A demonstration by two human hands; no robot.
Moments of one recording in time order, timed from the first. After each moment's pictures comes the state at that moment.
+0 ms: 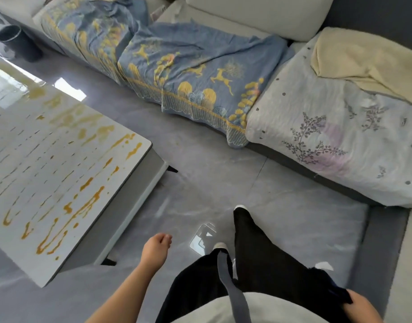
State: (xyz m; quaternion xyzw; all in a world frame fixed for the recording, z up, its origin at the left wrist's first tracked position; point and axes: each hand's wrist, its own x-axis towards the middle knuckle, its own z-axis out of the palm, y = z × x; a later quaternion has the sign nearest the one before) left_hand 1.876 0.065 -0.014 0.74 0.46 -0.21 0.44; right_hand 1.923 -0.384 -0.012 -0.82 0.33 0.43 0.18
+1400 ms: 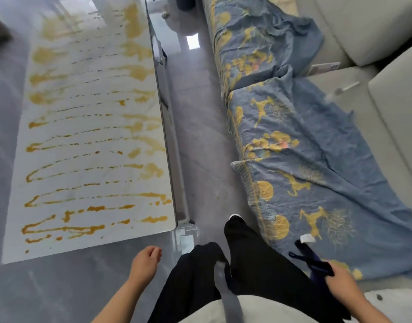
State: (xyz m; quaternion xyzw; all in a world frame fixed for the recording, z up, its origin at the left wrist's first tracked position) left_hand 2.226 0.265 -0.026 0.48 0.74 -0.05 0.48; right_hand 2.609 0.058 -0.009 -0.88 -0.13 0.46 0.05
